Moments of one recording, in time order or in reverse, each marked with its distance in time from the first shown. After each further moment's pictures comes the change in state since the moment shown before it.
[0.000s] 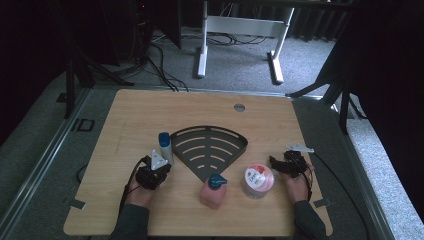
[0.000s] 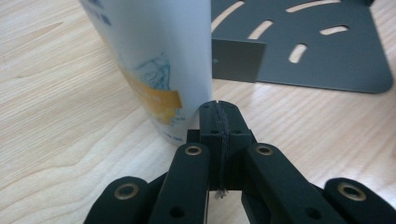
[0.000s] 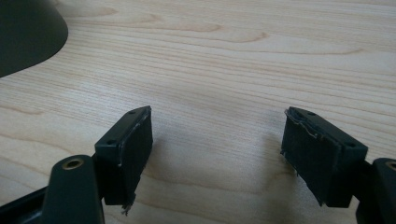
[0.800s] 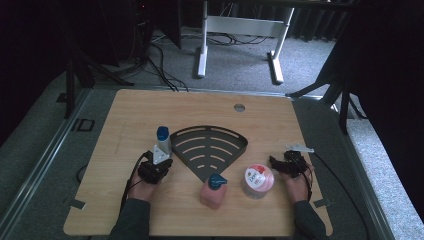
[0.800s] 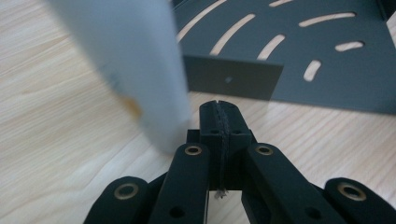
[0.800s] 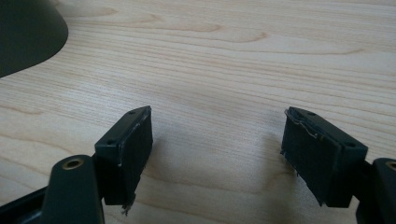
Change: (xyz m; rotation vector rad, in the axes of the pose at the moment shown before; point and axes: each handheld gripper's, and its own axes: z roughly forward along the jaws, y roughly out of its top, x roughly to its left) left arm 0.003 0.013 0.013 -0.013 -0.002 0.003; right arm 0.000 0.000 0.000 0.000 0.000 0.000
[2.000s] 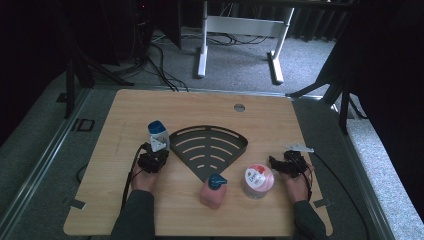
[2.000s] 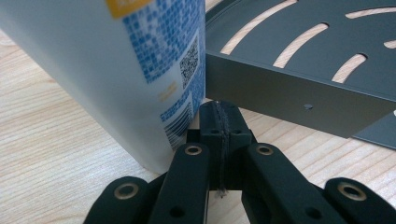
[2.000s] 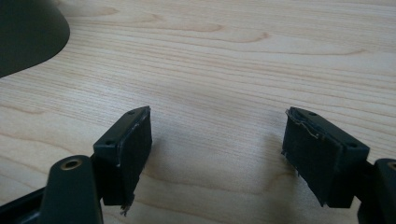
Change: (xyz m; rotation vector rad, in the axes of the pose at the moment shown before) left arm 0.028 0.003 0.026 0.009 0.080 -0.134; right arm 0.000 0.000 0.000 0.001 0.004 -0.002
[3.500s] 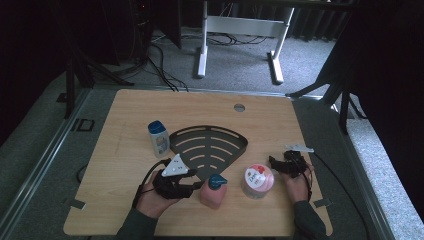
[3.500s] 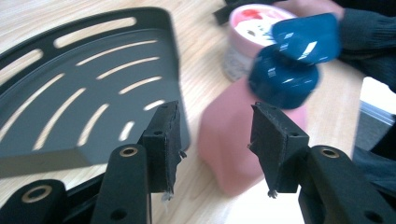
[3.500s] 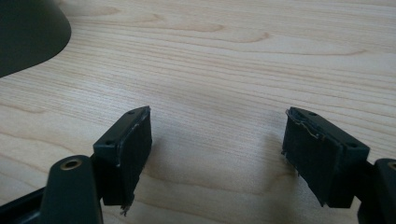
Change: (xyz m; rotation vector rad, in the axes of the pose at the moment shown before) left arm -0.092 0.022 -0.093 -0.099 -0.512 0.270; right arm 0.000 0.000 0.000 0.000 0.003 -0.003
